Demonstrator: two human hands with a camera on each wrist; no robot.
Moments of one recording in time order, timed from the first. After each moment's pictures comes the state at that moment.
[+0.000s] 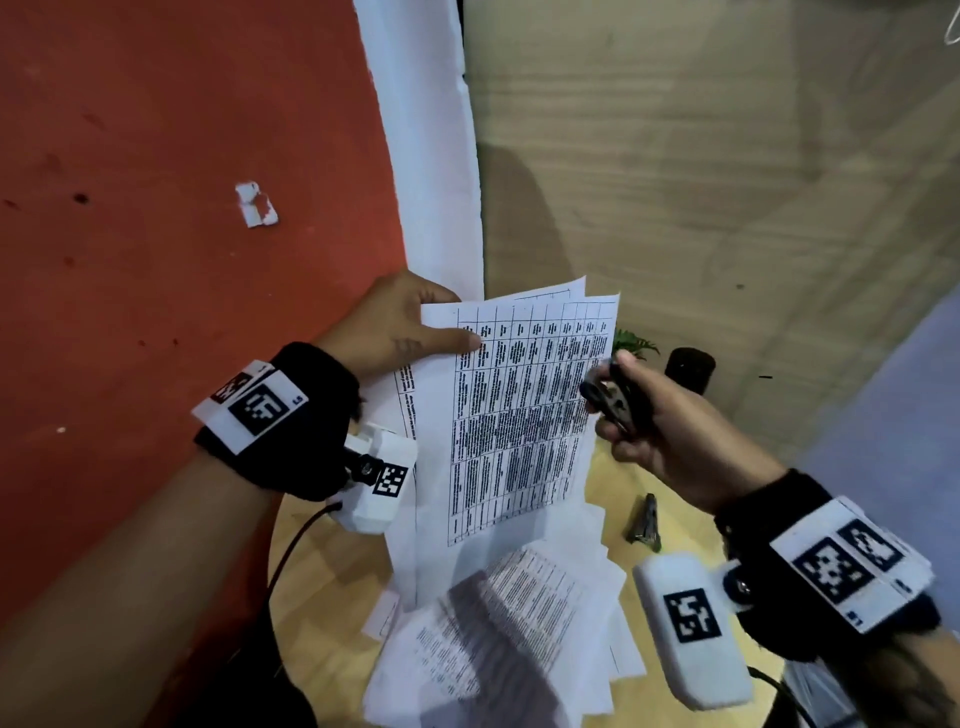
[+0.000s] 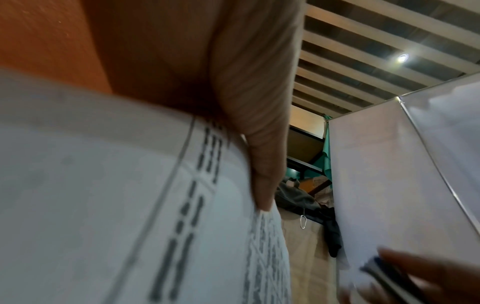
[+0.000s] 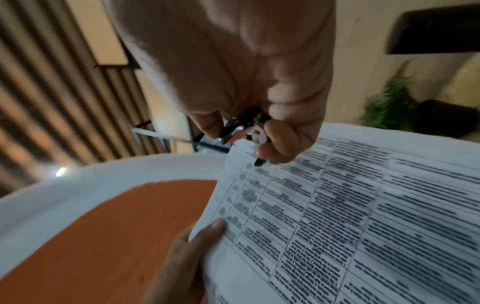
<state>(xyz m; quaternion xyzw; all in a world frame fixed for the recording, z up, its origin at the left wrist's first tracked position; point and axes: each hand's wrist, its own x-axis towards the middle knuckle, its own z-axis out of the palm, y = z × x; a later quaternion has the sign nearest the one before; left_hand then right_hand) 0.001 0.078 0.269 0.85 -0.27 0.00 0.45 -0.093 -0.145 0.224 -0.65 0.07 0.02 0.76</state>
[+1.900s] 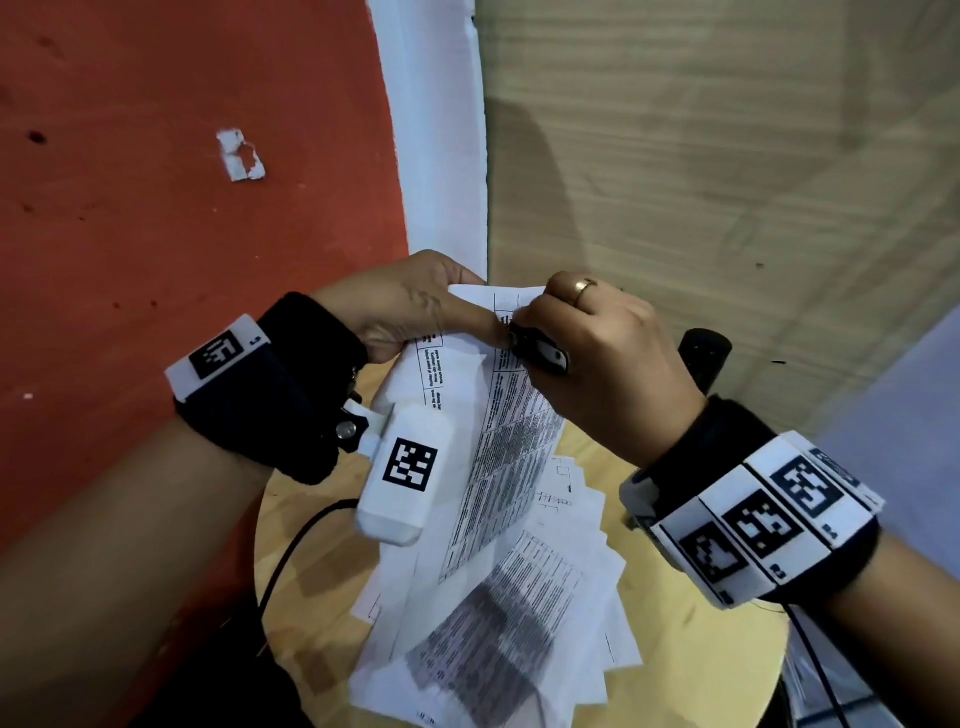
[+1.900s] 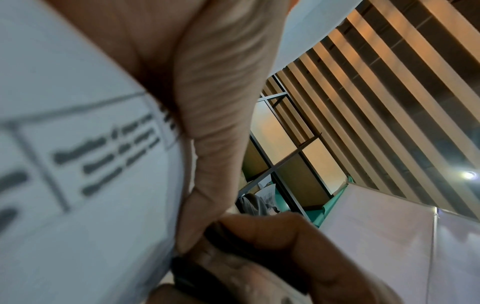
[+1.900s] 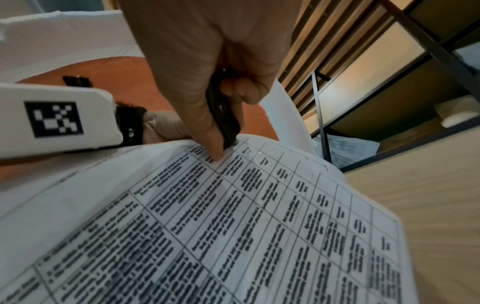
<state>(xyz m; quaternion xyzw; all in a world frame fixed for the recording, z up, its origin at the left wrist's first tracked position) -0.007 0.055 0.271 0.77 -0.20 -0.21 0.57 -0.061 -0.108 0.235 -0.86 -0.28 -0.41 0.12</state>
